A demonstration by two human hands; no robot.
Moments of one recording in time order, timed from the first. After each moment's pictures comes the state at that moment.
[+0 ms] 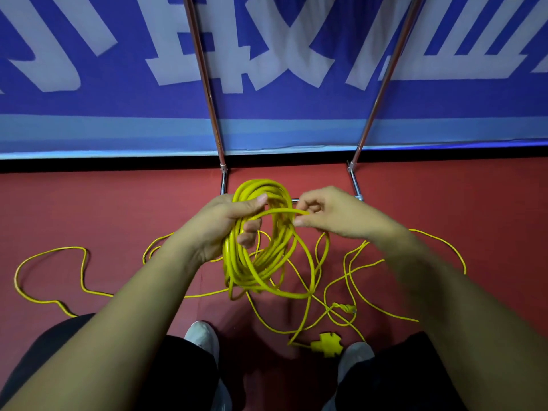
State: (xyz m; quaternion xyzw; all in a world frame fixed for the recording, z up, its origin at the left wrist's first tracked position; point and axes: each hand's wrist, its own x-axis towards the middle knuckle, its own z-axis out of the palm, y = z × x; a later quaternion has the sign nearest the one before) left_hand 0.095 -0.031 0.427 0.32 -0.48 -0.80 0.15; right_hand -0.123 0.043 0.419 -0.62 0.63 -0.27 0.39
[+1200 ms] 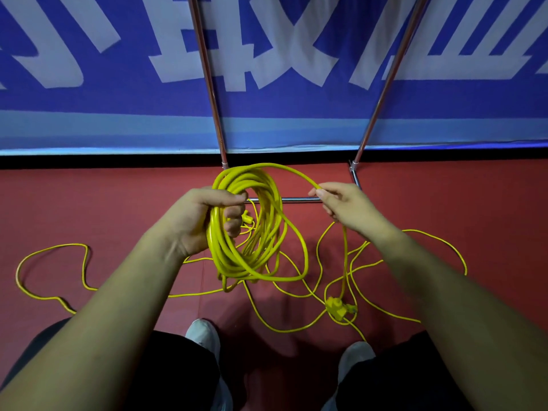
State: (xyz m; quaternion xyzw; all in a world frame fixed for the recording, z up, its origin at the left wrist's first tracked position) left_hand 0.122 -0.055 0.429 0.25 -0.39 -0.87 0.15; right_hand -0.150 0.030 0.370 -0.50 0.68 -0.40 0.35
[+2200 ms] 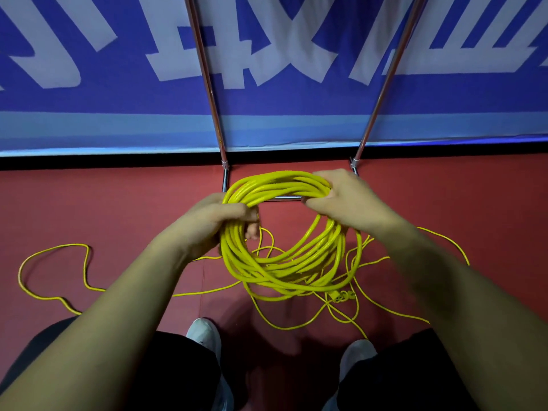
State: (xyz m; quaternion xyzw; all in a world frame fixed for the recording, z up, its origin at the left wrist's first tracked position) left_hand 0.113 -0.043 0.420 0.31 -0.60 -0.73 0.14; right_hand -0.127 0.040 0.429 -0.62 0.71 -0.27 0.21
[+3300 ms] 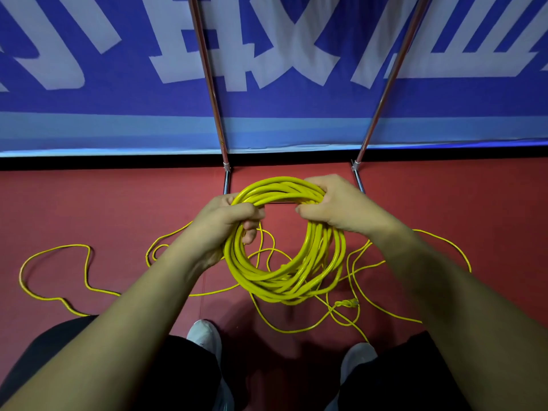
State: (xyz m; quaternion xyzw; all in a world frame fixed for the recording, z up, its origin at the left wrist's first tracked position) left_hand 0.099 -0.027 0.426 0.34 -0.51 -0.75 0.23; right_hand -0.117 0.035 0.428 -0.60 0.65 -0.32 0.35
